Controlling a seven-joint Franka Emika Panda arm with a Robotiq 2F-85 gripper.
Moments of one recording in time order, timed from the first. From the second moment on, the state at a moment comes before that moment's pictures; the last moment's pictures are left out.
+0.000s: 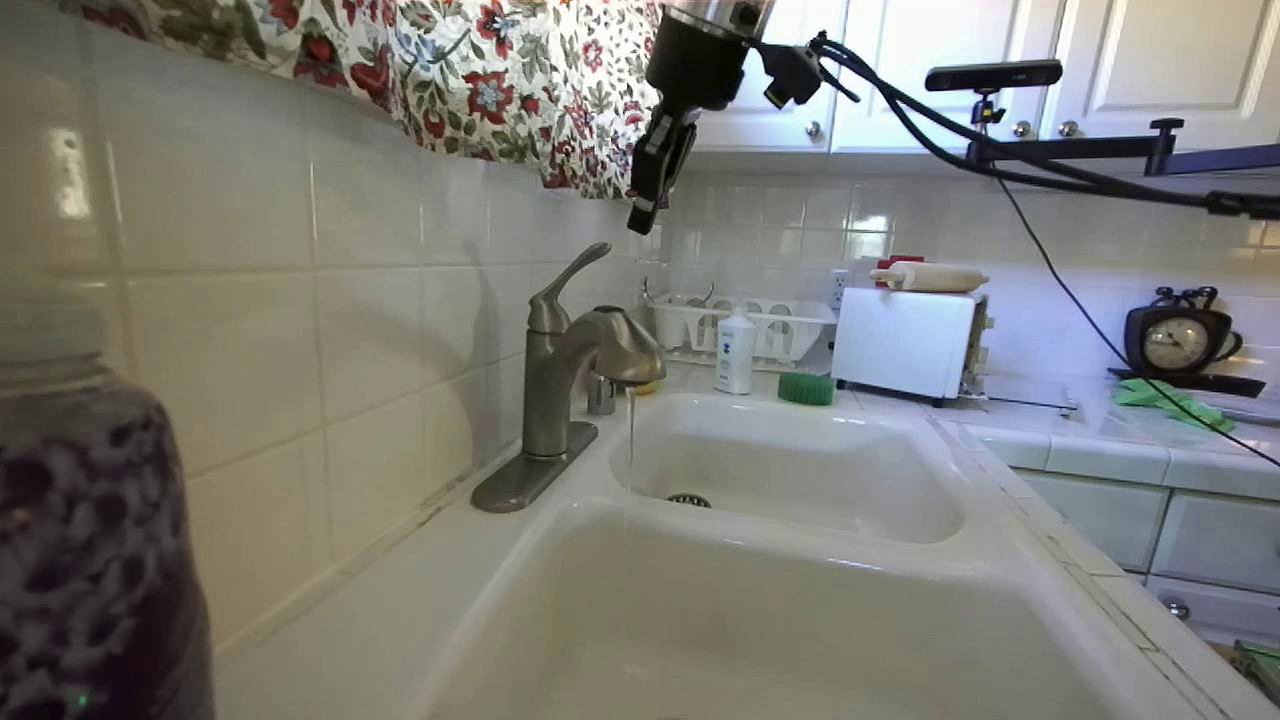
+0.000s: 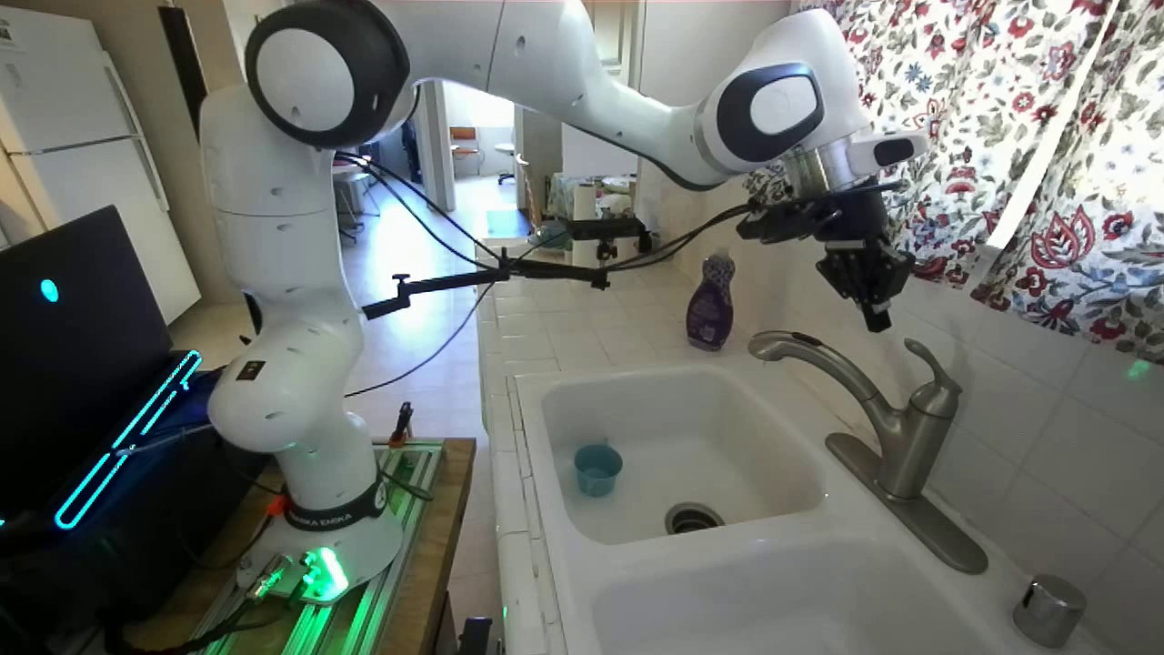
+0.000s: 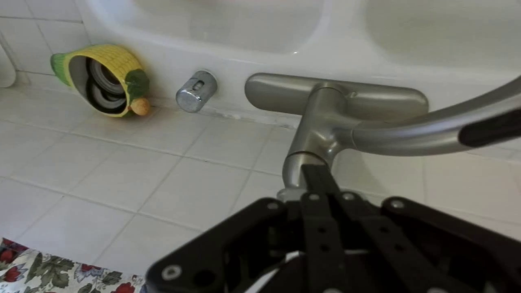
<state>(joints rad) 0.08 0.09 0.01 -1.76 -0.40 2.25 0.07</state>
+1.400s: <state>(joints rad) 0.07 0.15 -0.02 -1.85 -0.38 2.60 0.19</state>
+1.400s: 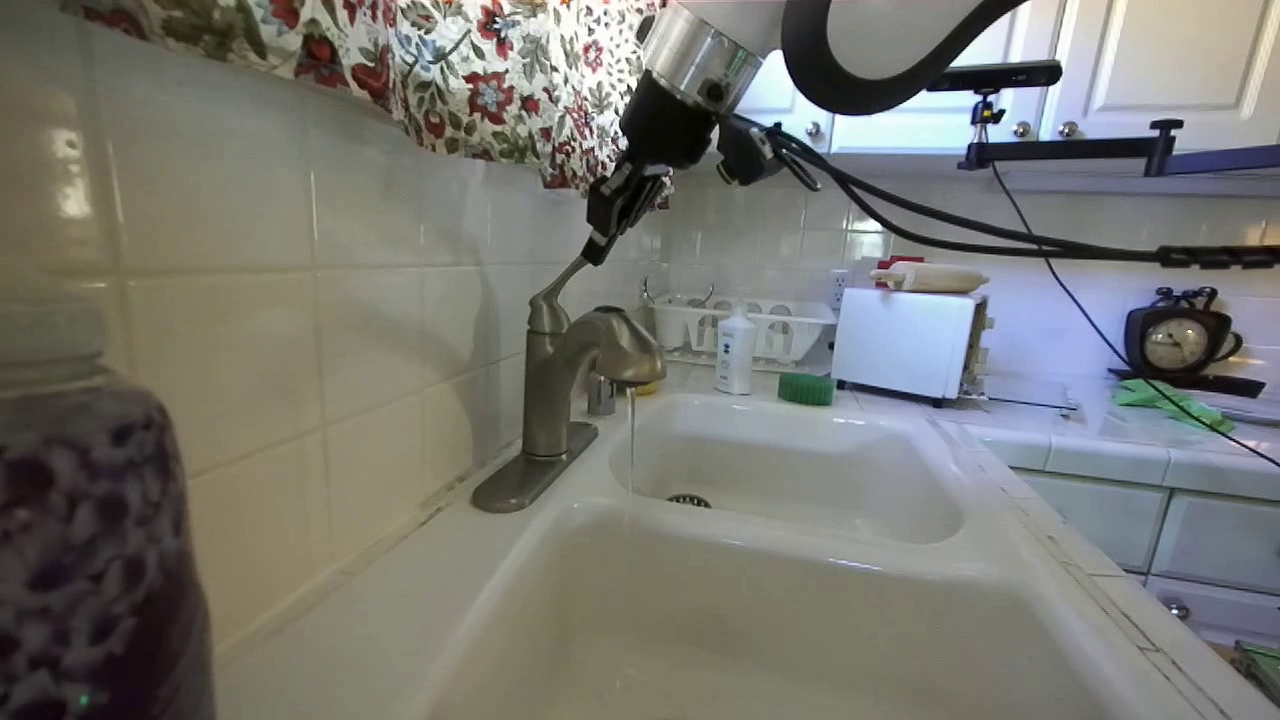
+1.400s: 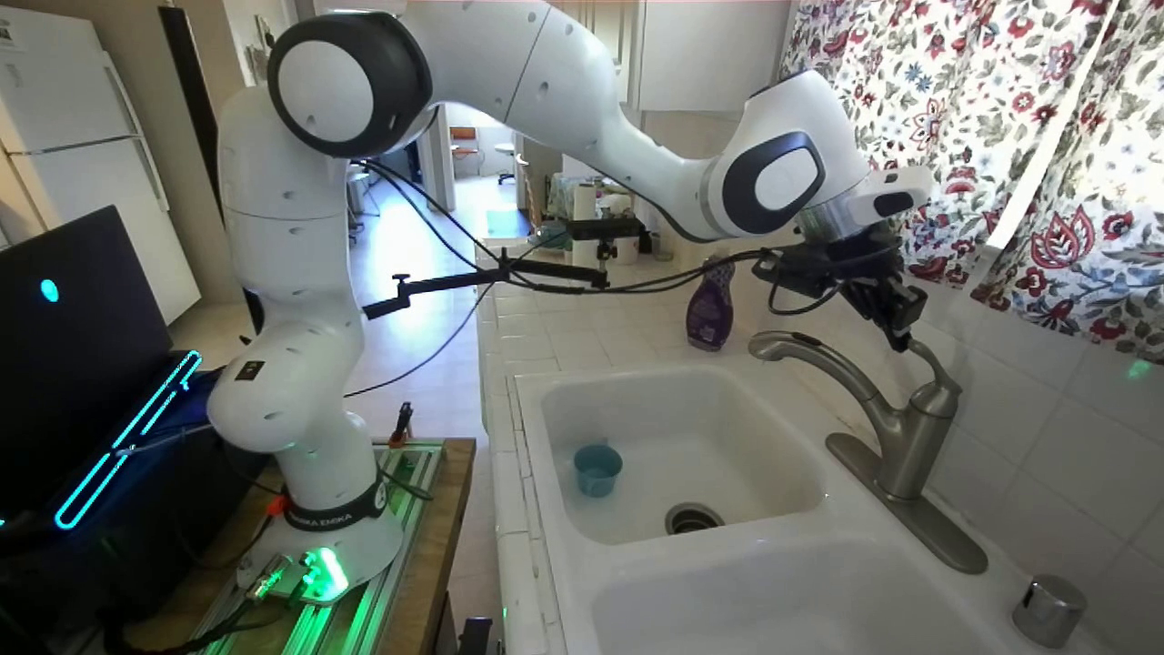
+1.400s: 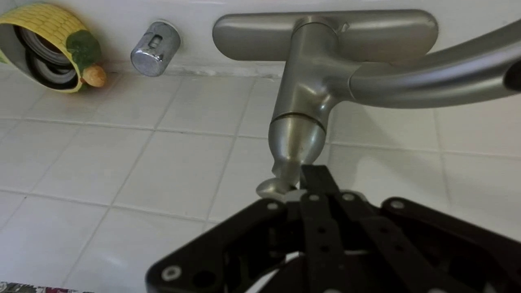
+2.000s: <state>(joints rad) 0.07 0.15 -0.04 -1.86 -0.47 2.63 0.26</state>
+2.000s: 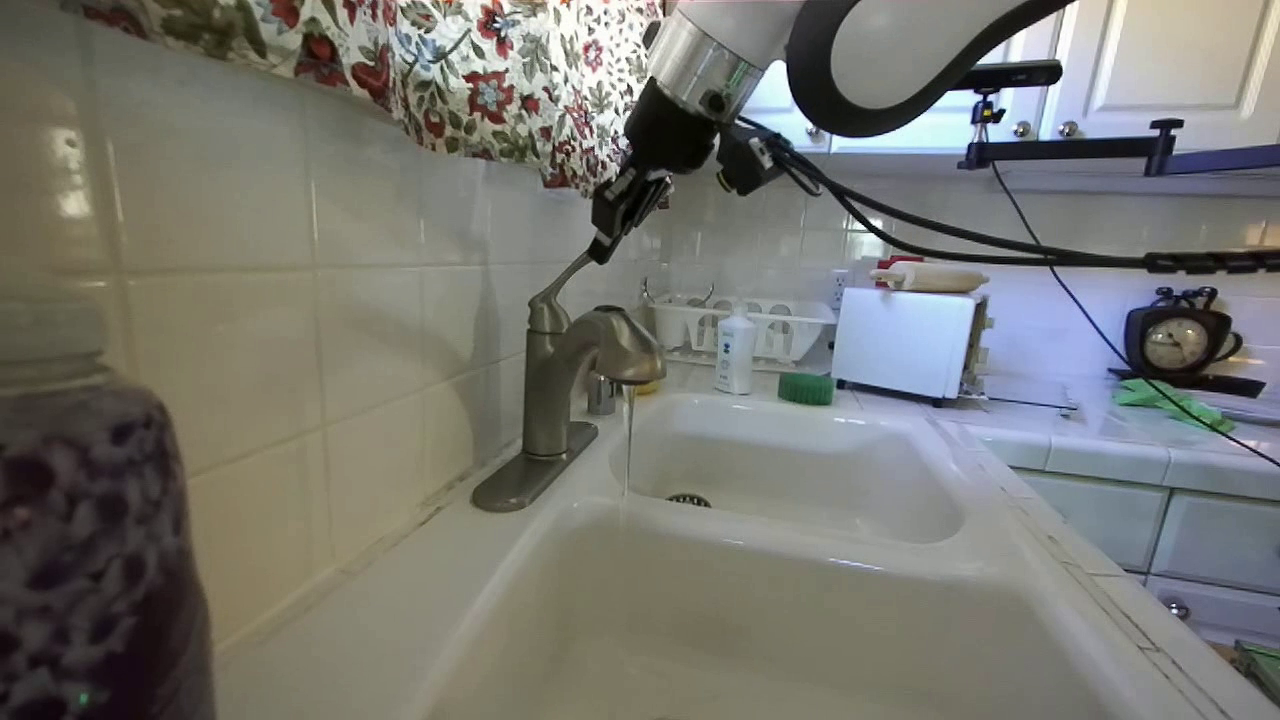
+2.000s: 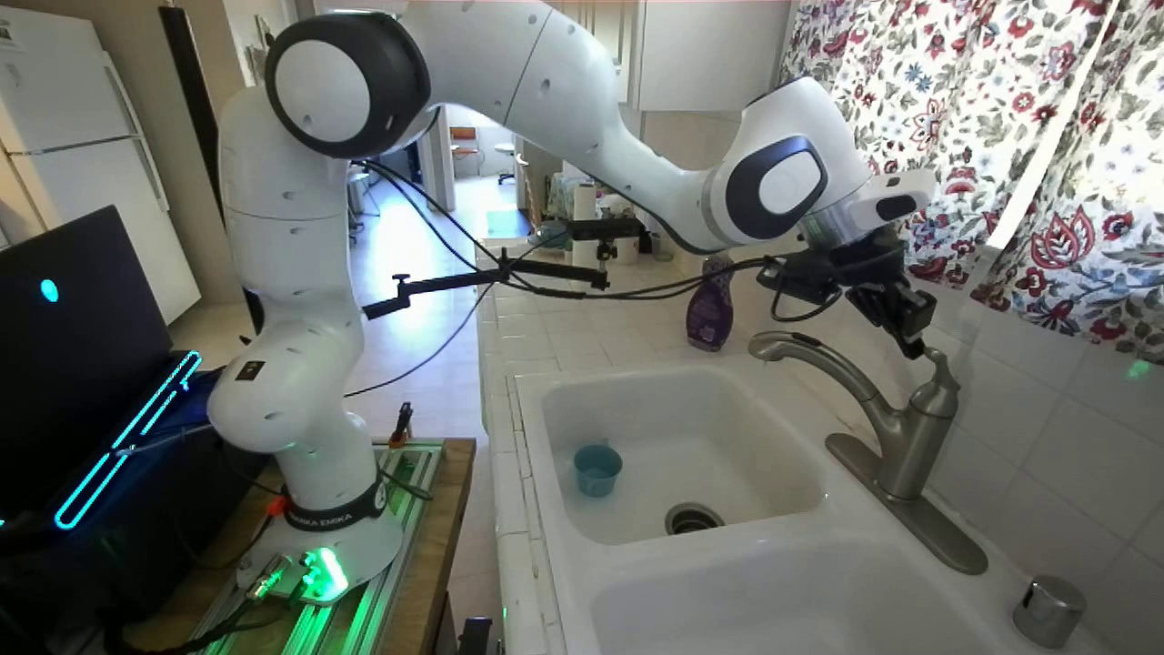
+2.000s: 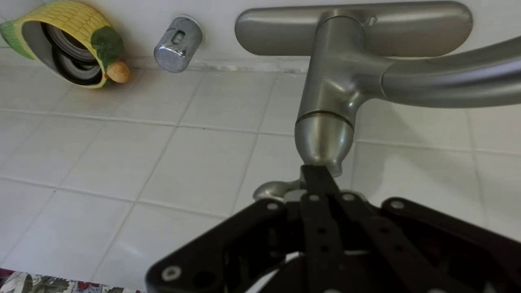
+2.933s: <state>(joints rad) 0.07 0.15 -0.07 -1.85 -0.52 2.61 0.27</state>
